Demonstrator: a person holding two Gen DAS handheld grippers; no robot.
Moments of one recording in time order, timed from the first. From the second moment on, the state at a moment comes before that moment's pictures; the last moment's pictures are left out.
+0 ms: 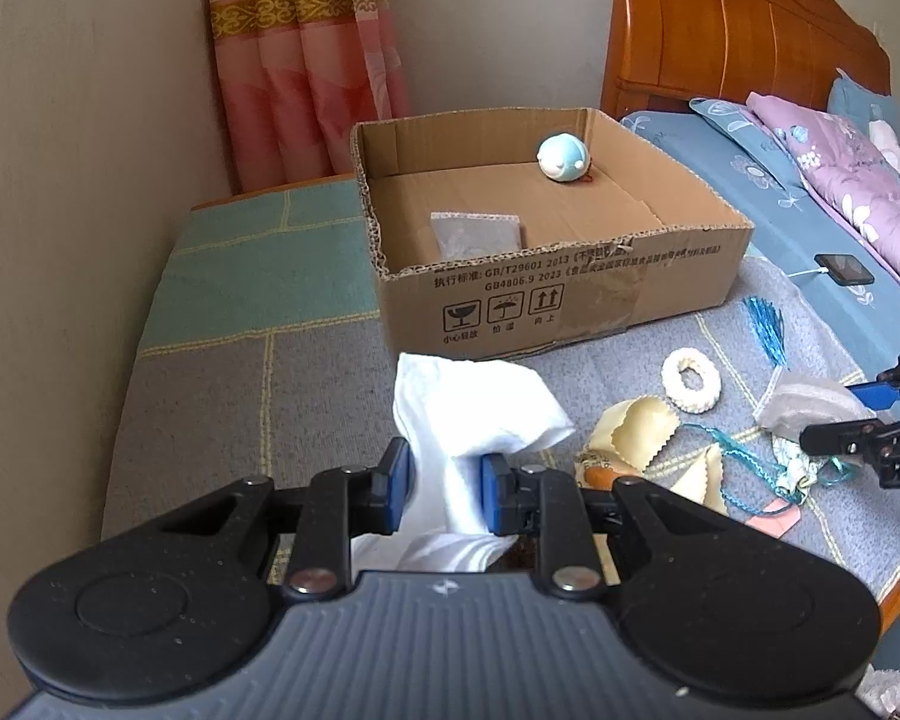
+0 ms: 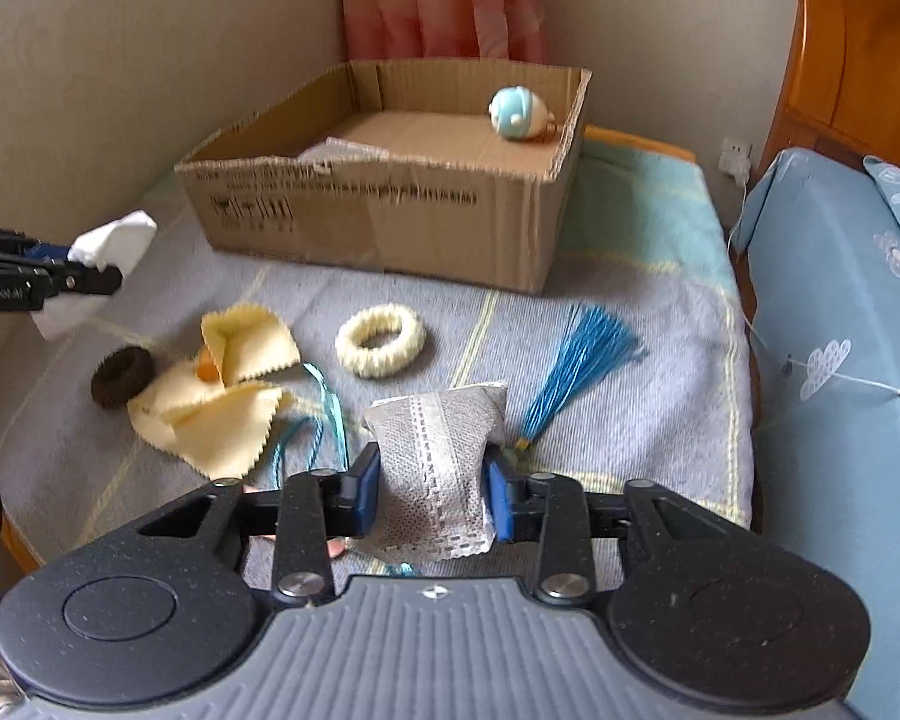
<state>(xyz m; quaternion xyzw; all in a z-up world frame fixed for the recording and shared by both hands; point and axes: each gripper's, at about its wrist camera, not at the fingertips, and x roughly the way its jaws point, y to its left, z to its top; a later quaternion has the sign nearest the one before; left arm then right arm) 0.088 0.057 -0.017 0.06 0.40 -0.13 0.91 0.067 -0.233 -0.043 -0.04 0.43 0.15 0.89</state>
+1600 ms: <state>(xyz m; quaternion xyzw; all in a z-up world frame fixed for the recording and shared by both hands) 0.075 0.047 -0.014 0.07 0.40 -0.15 0.90 0.098 -0.278 -0.037 0.09 0.47 0.18 0.86</state>
